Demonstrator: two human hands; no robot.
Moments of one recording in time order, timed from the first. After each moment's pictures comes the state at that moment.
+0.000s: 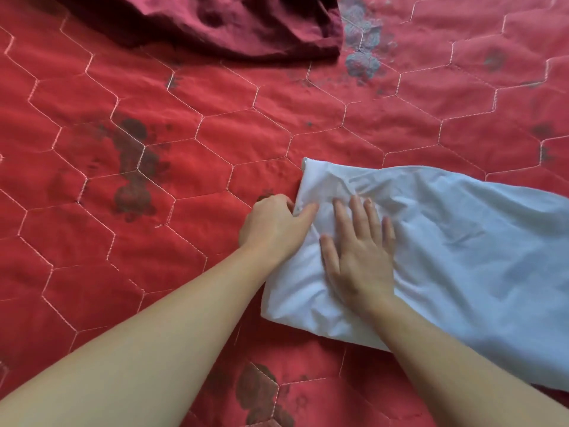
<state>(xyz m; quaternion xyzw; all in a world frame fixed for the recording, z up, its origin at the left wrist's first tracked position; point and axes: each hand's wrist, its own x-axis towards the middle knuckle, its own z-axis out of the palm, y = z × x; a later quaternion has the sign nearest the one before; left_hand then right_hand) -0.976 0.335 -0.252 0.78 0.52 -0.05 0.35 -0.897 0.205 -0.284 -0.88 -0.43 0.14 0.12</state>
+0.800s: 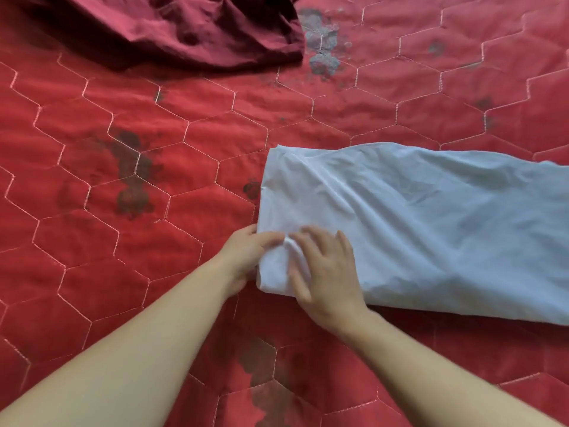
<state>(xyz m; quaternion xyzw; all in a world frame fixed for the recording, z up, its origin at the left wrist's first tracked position) -1.033 0.298 -0.239 0.45 0.55 -0.06 0.70 -0.955 0.161 -0.244 -0.83 -0.46 0.19 0.26</state>
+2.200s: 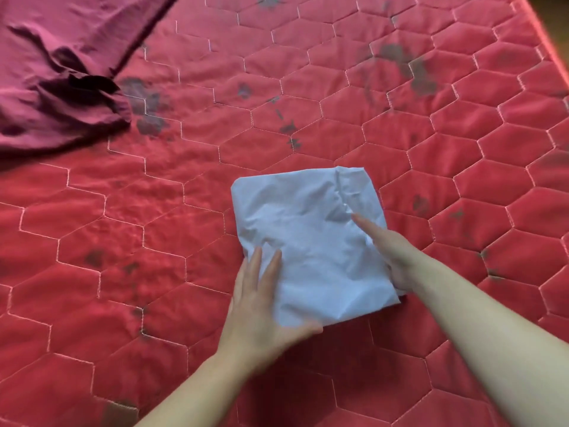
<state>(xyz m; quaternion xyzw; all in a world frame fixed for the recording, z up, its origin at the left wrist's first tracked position) -0.902 0.089 -0.222 0.88 0.24 -0.05 0.40 -0.693 -0.055 -0.212 -0.65 0.14 0.52 0.54</state>
